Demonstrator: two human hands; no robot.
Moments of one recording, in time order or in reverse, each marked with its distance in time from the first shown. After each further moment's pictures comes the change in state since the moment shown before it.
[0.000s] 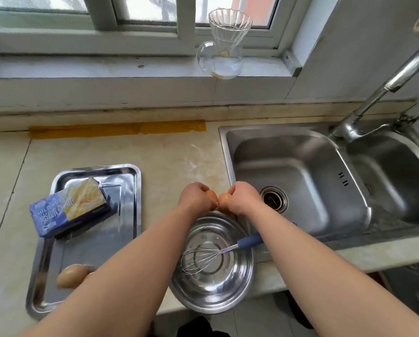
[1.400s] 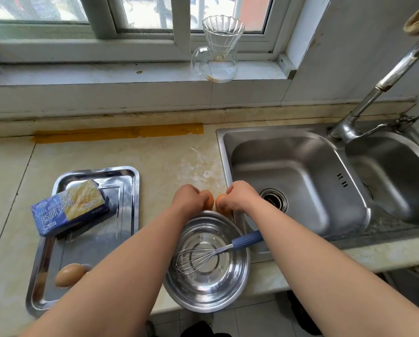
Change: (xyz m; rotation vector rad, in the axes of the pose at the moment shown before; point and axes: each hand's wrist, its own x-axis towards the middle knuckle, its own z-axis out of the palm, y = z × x) left_hand -0.009 0.003 -0.006 0.129 0.031 0.027; right_hand -0.009 -0.002 -0.018 -0.015 -0.081 -0.013
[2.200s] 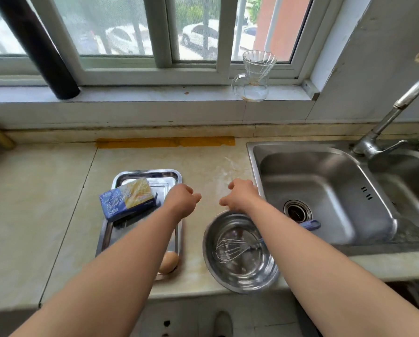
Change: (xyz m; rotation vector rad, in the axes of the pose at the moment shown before) left_hand -0.054 -0.055 -0.094 0.062 0.172 0.018; right_hand -0.057 -0.067 0.042 -0.084 0.135 -0.145
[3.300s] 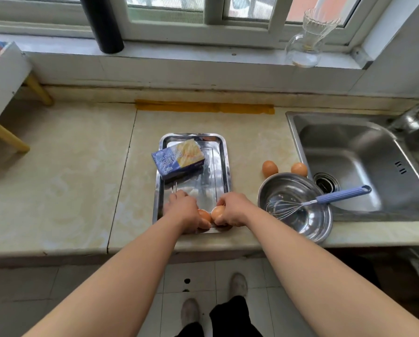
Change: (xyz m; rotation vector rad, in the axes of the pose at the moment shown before) left_hand -0.036 -0.164 -0.040 0.541 -0.180 0.039; right_hand -0.063 -0.059 0.148 -0.172 -0.278 -0.157
